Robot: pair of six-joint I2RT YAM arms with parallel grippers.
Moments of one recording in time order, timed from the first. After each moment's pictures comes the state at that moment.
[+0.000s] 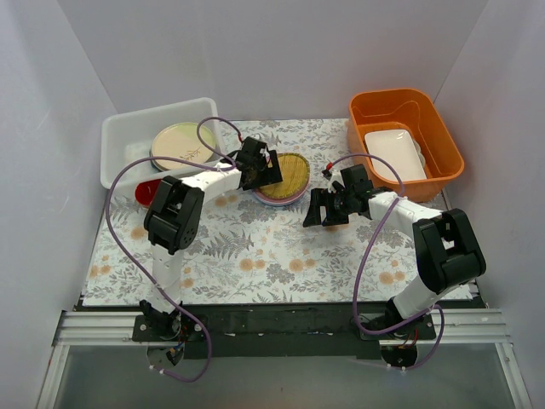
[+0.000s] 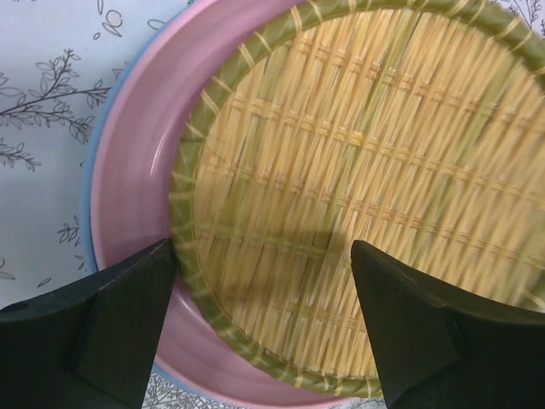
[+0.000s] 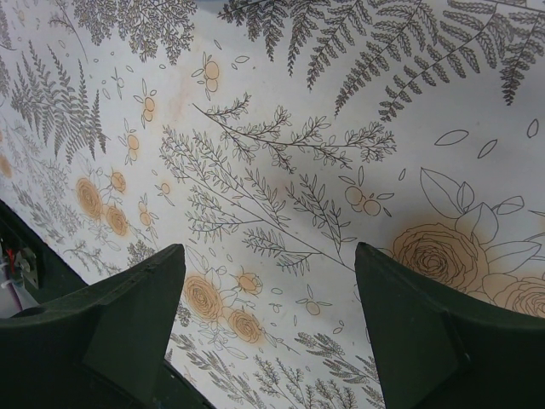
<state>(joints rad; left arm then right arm) -0.51 2.08 1.50 -0.24 -0.05 -0.63 0.38 1.60 0.89 -0.27 -0.51 0.29</state>
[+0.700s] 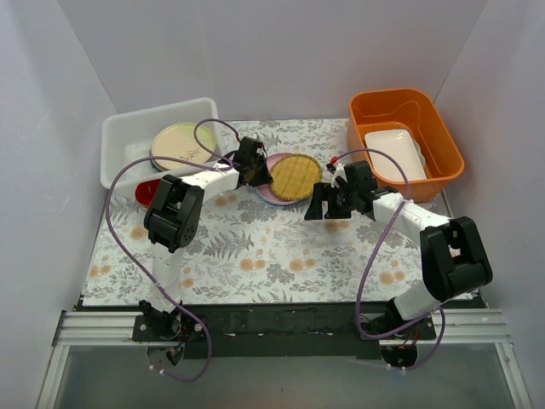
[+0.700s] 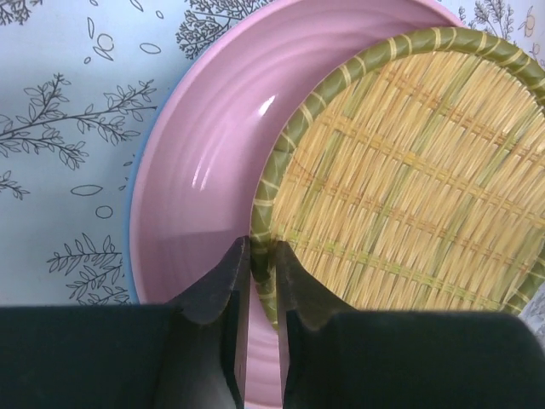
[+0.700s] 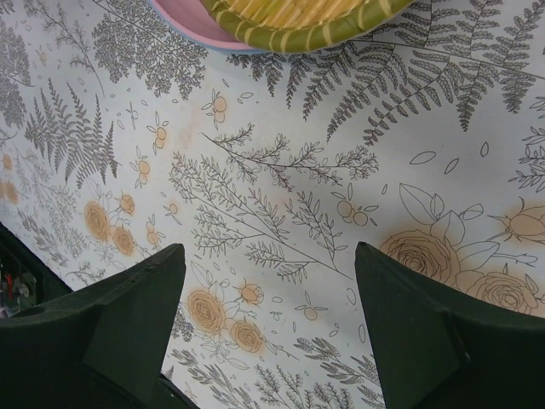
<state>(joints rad) -0.49 2.11 1.48 -0.17 0.00 -0.63 0.38 1.53 0.89 -0.24 -0.45 0.31</state>
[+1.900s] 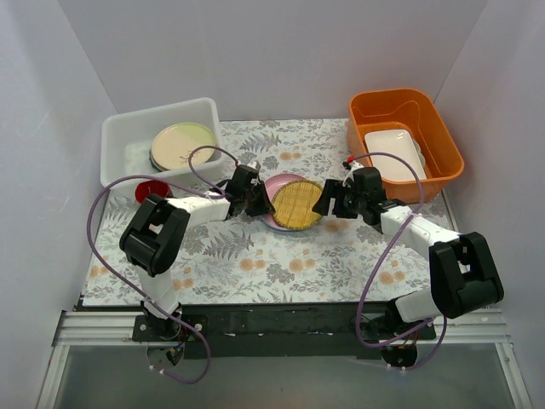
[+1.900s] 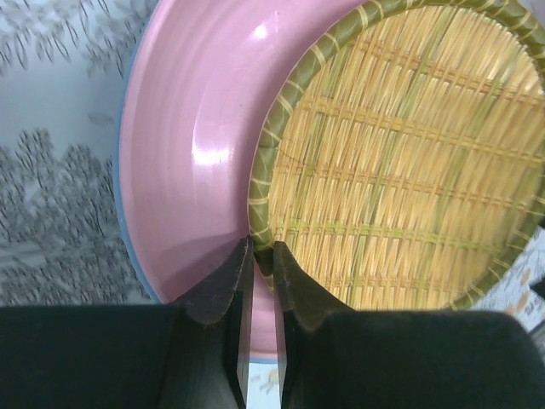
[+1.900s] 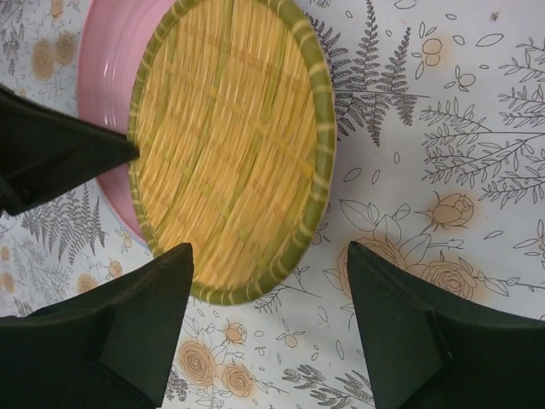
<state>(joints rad) -0.57 1.84 1.05 -0.01 0.13 -0.69 0.36 1.42 0.76 -0.05 -0.28 0.45</state>
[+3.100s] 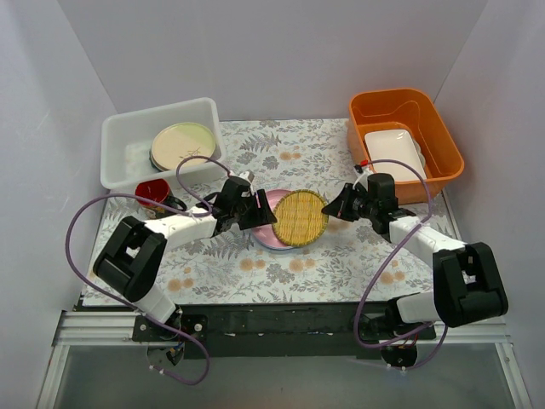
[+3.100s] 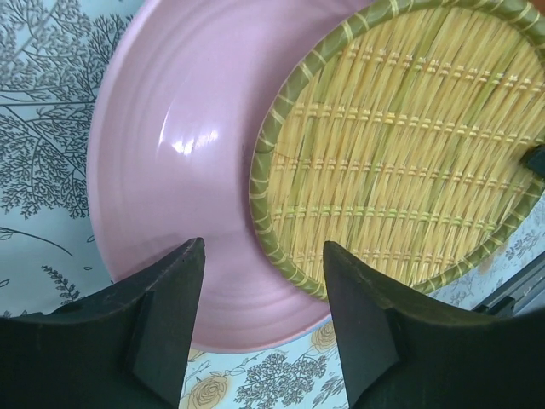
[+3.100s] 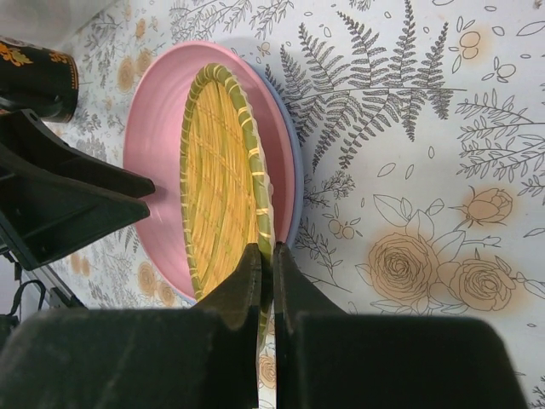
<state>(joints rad) -0.60 1.60 0.84 -0.01 0.16 -0.73 0.28 1.37 0.64 0.12 -0.46 0.55</state>
